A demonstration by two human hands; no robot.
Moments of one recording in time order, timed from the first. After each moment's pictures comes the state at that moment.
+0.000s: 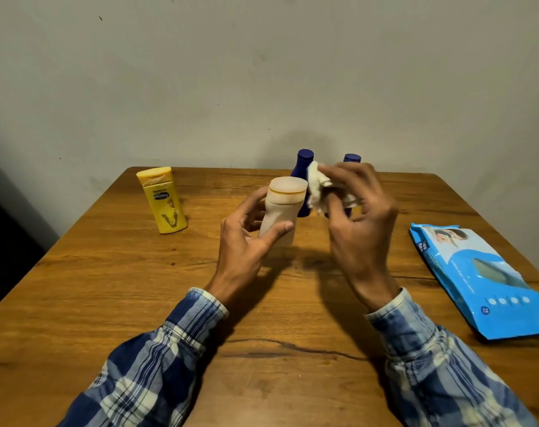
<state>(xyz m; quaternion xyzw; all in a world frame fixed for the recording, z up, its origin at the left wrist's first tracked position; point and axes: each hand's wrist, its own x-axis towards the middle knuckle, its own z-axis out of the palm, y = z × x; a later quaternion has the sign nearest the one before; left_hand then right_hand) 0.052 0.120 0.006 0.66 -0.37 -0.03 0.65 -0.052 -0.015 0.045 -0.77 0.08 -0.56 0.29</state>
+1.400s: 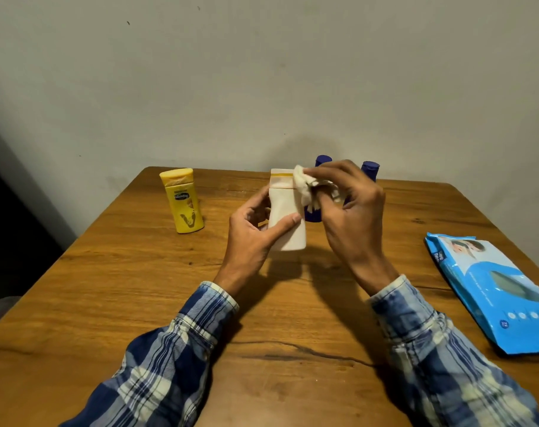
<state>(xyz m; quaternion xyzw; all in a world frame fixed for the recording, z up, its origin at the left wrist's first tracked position) 0.074 0.125 0.008 0.60 -0.31 -0.08 0.73 -0.020 -0.006 0.059 -0.80 0.05 -0.50 0.32</state>
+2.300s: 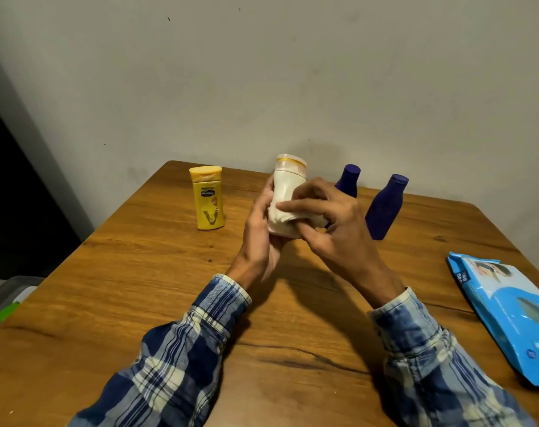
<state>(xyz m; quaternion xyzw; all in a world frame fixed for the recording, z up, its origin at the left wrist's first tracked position) 0.083 0.133 0.026 0.36 -0.21 -0.26 0.87 0.000 0.026 0.058 -0.88 -0.10 -0.37 0.29</state>
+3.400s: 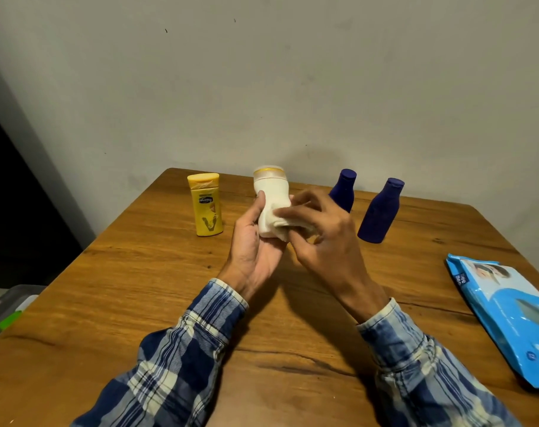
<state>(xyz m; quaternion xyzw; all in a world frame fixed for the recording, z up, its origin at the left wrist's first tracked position) 0.083 0.142 0.034 0.23 -0.07 -0.36 0.90 0.000 0.039 0.047 -0.87 -0.05 -0.41 0.26</state>
